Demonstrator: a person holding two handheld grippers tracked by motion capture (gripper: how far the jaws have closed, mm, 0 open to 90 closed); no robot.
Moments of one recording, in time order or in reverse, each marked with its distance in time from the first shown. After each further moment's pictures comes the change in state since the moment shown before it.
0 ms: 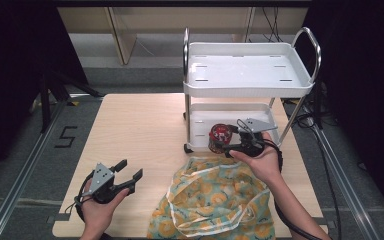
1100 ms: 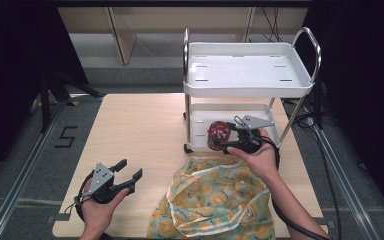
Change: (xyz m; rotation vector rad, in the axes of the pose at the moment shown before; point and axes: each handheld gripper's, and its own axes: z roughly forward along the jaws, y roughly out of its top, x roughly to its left) left arm 0.000 0.001 -0.001 -0.004 0.003 0.006; right arm -0.004 0.004 0.009 0.011 -0.008 0.014
